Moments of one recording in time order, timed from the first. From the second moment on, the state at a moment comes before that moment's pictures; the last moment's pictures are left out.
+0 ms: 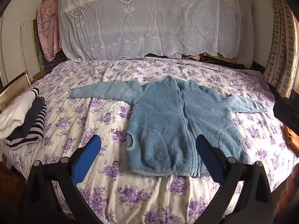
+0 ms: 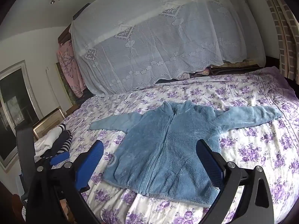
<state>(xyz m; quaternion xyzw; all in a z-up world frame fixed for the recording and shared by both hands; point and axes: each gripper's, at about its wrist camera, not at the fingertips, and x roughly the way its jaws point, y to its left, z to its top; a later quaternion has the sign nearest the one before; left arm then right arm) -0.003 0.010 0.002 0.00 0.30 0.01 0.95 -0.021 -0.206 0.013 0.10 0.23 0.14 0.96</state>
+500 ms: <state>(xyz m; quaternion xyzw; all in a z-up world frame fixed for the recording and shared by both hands) -0.003 0.011 -0.003 0.00 0.30 0.02 0.95 -0.022 -0.206 0.013 0.10 0.23 0.14 0.96</state>
